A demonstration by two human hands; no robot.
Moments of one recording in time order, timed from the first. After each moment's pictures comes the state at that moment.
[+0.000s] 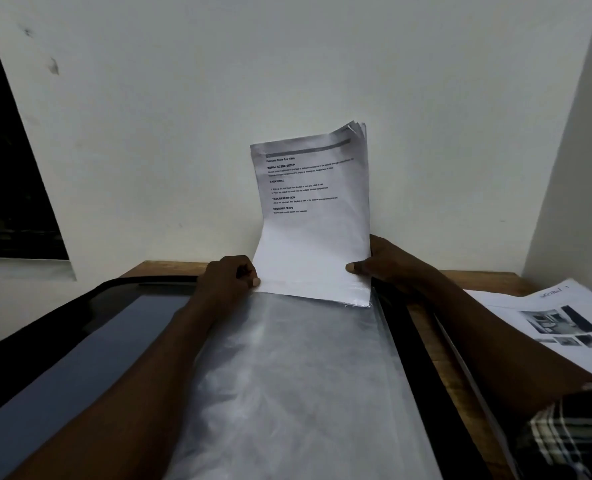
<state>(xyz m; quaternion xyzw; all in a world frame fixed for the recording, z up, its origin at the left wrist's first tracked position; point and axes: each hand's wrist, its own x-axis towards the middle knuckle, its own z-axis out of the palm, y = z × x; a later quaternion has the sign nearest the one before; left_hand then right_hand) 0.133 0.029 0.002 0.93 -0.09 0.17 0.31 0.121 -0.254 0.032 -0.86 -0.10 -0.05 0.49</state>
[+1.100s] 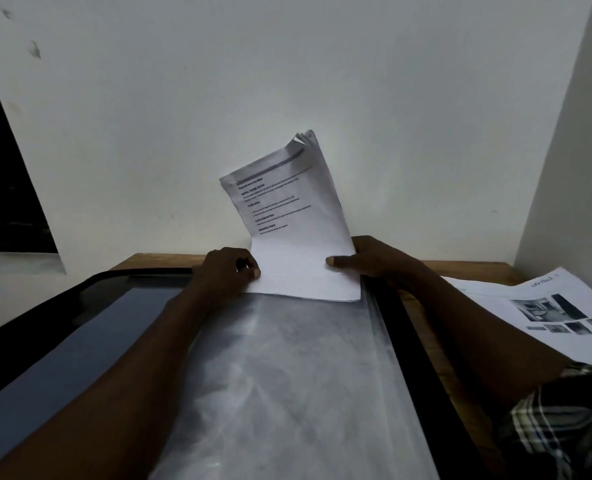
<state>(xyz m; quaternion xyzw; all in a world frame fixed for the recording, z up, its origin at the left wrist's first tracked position) 0.131 0.022 0.005 0.94 -0.13 0.16 0.28 0.123 -0.246 0.025 -0.89 -0.08 -0.02 0.44</state>
